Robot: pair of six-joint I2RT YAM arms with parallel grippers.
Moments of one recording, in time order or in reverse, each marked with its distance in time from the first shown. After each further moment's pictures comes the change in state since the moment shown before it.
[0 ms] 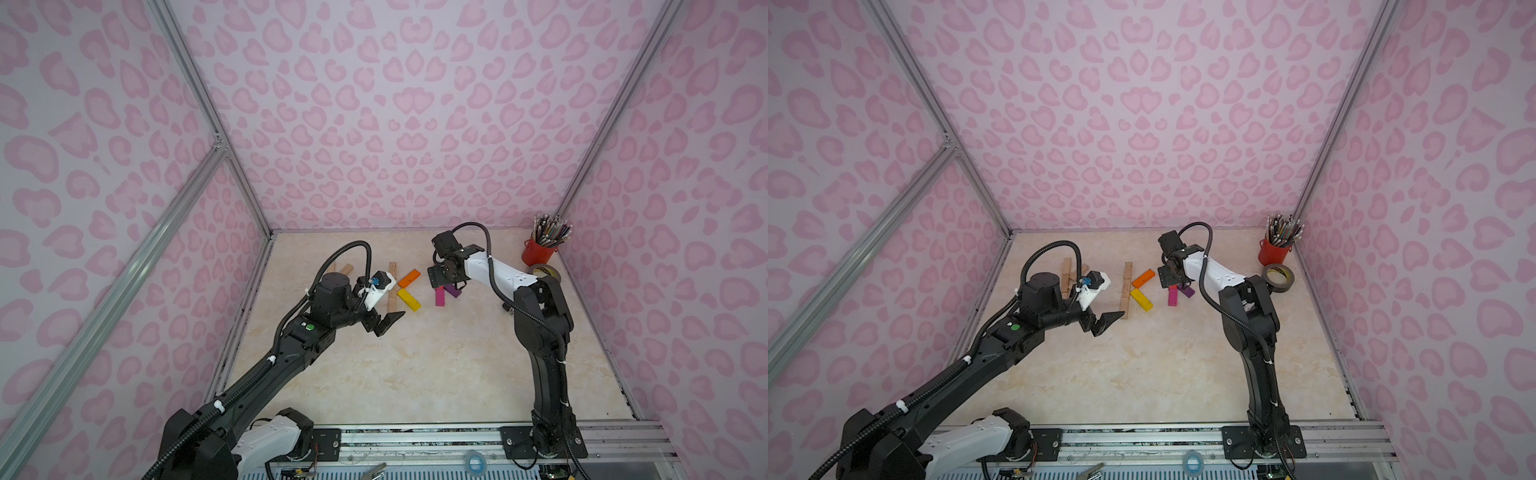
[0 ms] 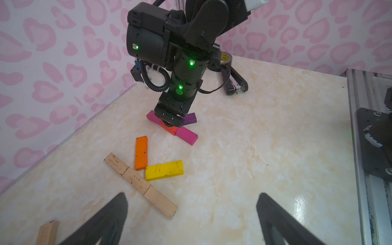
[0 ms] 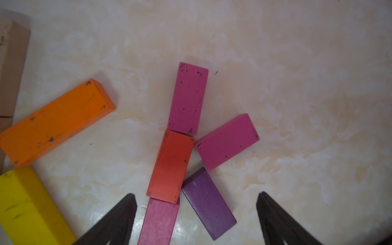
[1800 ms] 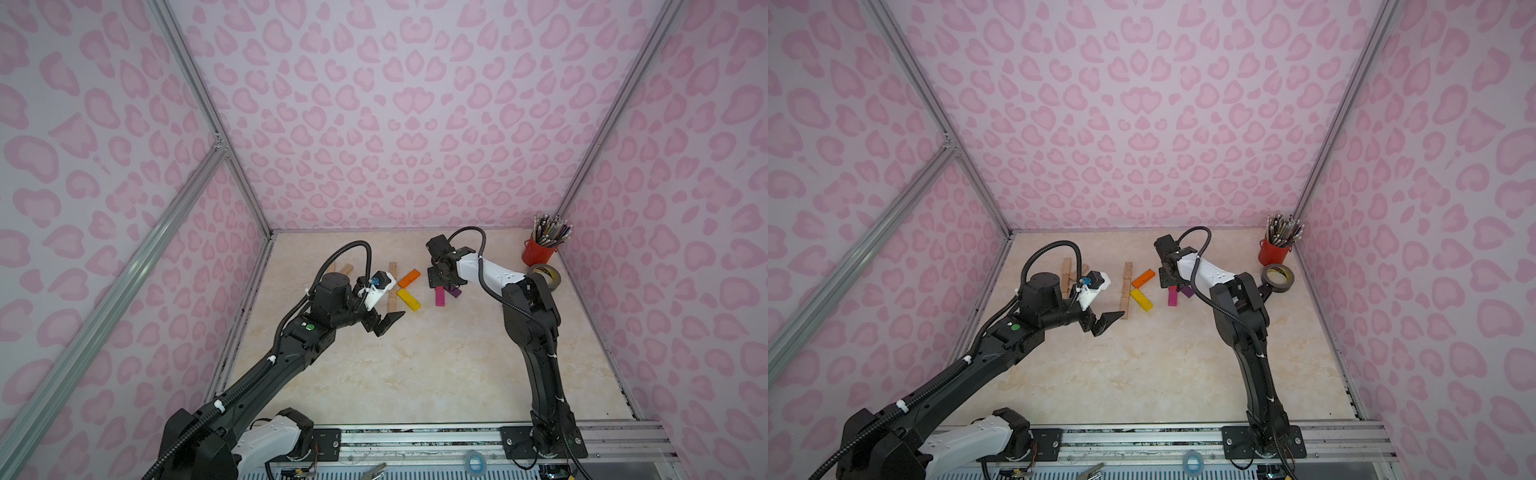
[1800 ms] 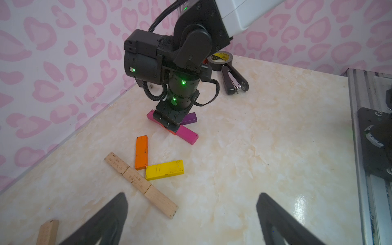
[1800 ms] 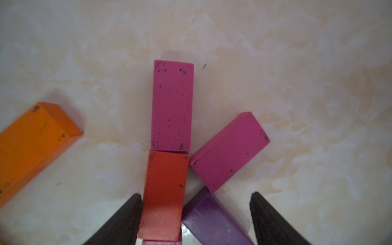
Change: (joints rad) left arm 0.000 0.002 0.000 0.000 -0.002 0.000; right arm 0.006 0.086 0.051 -0.007 0.057 0.144
